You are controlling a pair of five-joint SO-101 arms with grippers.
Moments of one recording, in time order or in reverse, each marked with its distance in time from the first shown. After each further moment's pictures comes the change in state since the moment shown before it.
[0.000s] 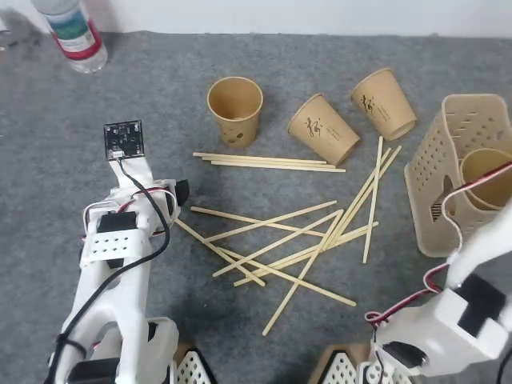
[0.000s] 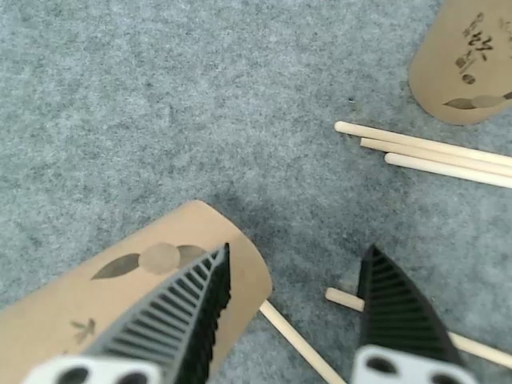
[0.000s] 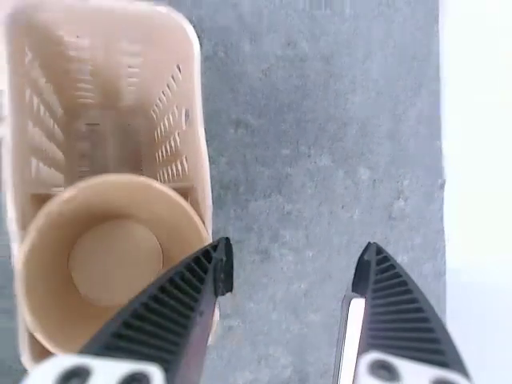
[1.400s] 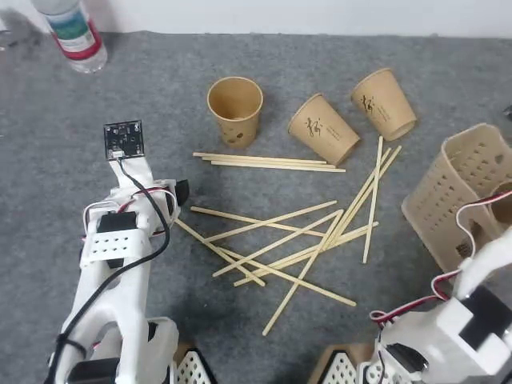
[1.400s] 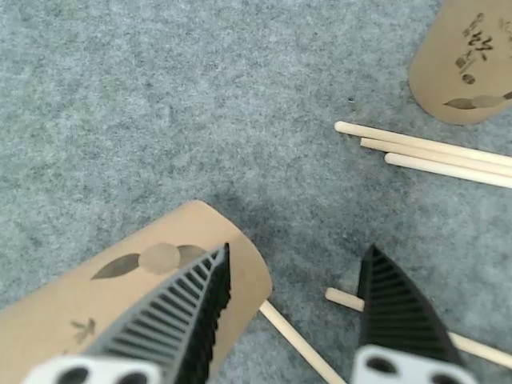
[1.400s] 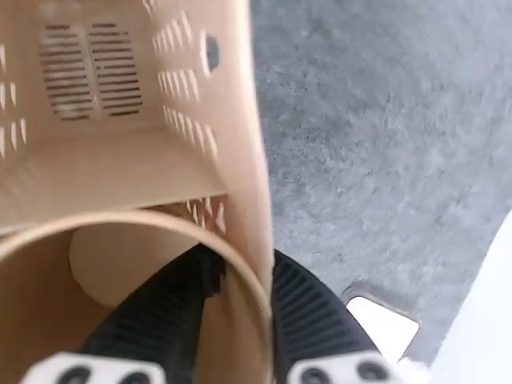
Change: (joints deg) left arm 0.0 0.0 0.0 0.0 0.0; right arm 9.4 -0.8 34.3 -17.9 23.7
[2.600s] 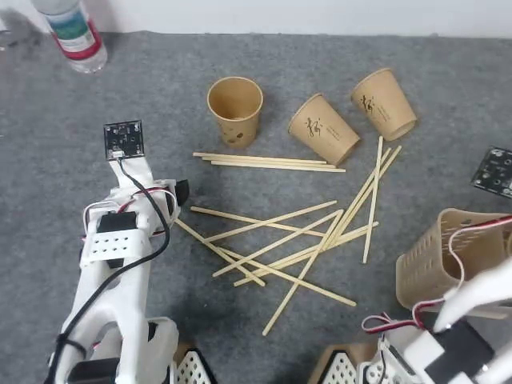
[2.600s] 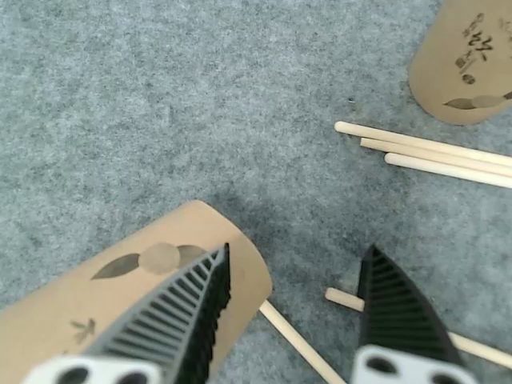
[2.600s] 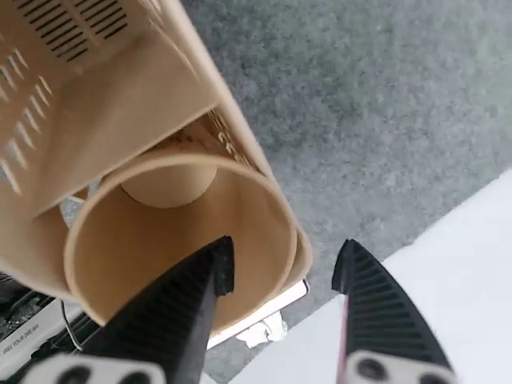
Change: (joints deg) left arm 0.0 0.0 0.0 0.0 0.0; right arm 6.2 -15.6 -2.4 17.8 43.1
